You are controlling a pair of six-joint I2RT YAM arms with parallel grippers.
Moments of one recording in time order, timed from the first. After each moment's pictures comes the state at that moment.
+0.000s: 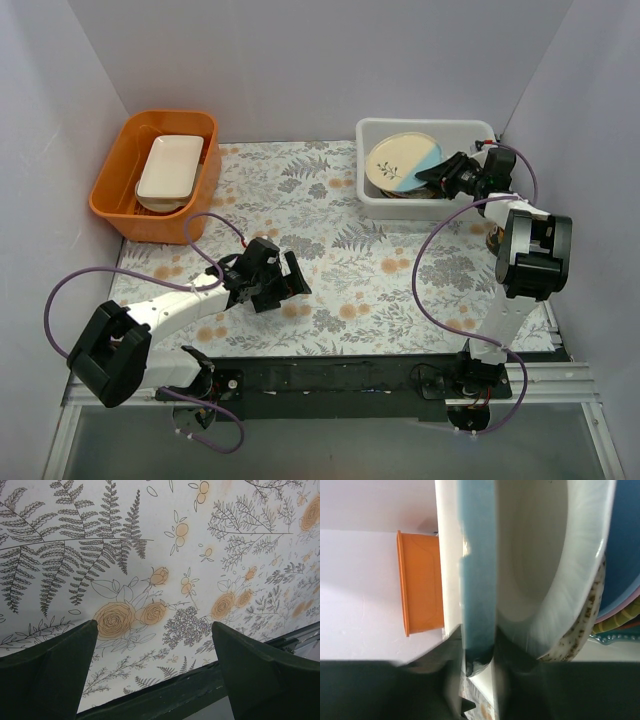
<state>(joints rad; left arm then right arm) -0.66 1.25 0.62 -0.32 0.09 -0.97 -0.14 1.91 1.22 0.23 -0.84 0.93</state>
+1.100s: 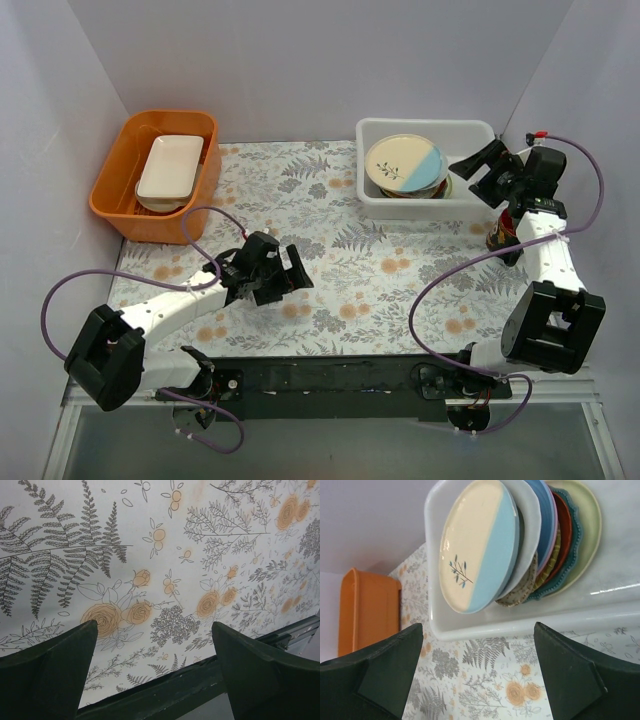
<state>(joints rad) -0.66 1.23 0.66 -0.35 0.09 -0.95 -0.24 1.41 1.13 -0.15 -0.53 0.67</state>
